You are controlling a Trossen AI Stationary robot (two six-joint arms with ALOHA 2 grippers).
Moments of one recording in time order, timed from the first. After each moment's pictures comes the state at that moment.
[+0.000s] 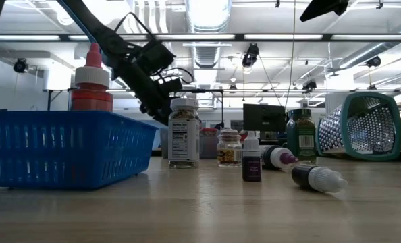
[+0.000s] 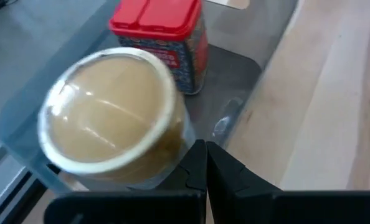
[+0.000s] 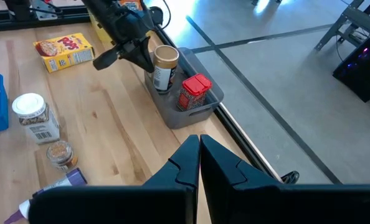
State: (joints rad) left arm 0.50 1.65 0.93 0.05 -0.13 0.10; right arm -0.11 0.87 1.17 -0.90 0.42 0.09
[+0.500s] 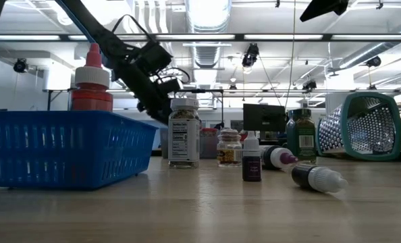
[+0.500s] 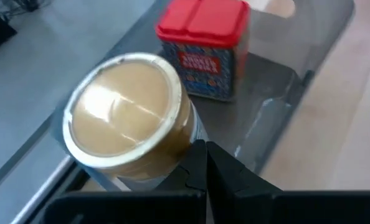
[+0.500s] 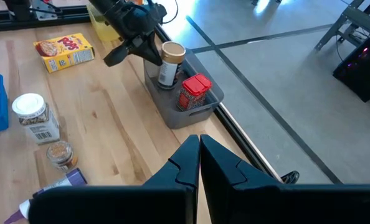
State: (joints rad) left arm 0.54 1.65 0.93 0.09 -0.18 0.12; right arm -0.11 0.87 1.17 -0.90 0.42 0.10
